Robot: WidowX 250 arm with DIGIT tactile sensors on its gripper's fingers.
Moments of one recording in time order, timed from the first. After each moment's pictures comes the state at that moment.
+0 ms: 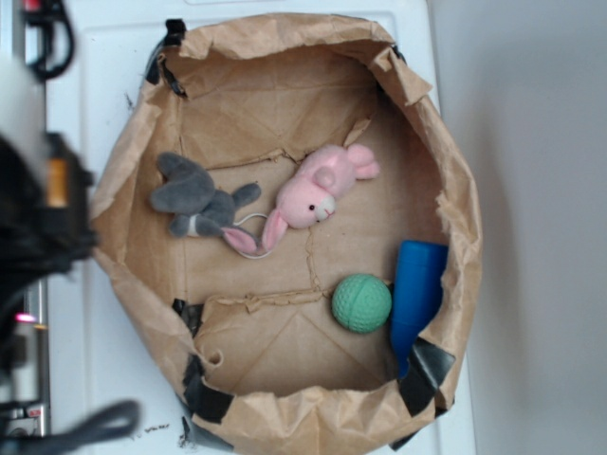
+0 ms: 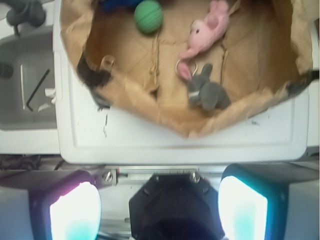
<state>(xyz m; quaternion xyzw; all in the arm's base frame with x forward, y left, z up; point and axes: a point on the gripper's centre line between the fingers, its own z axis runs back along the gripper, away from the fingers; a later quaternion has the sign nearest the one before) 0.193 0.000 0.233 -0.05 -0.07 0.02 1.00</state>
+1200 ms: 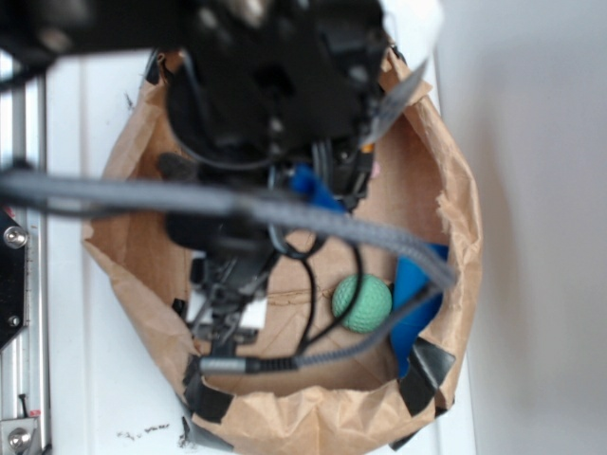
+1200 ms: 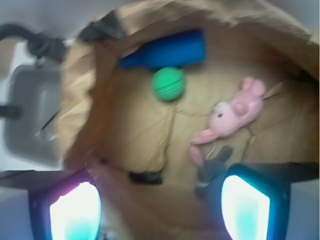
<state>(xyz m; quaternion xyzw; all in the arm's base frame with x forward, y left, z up) 0.267 0.024 0.177 -0.08 -0.09 -0.05 0.99</state>
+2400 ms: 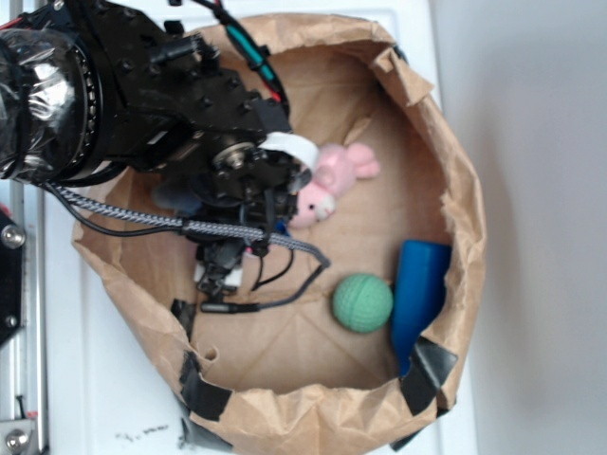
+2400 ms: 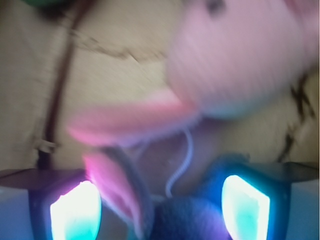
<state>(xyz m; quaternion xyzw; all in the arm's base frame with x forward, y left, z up) 0.251 0.046 0.033 -0.02 -0.07 -0.10 0.99</state>
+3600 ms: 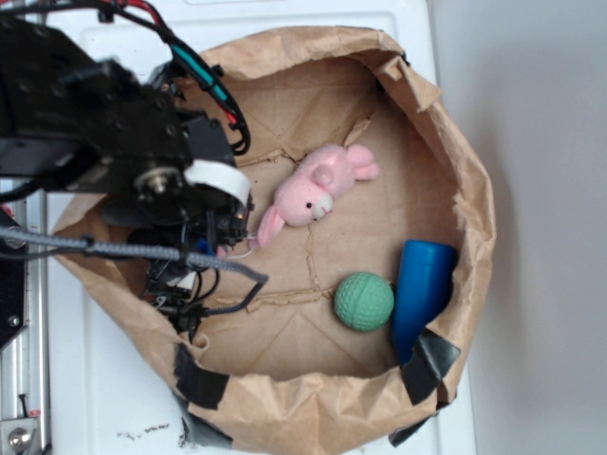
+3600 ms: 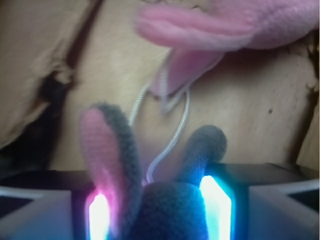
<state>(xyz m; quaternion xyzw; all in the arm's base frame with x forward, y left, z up) 0.229 0.044 0.053 -0.02 -0.09 -0.09 0.99</state>
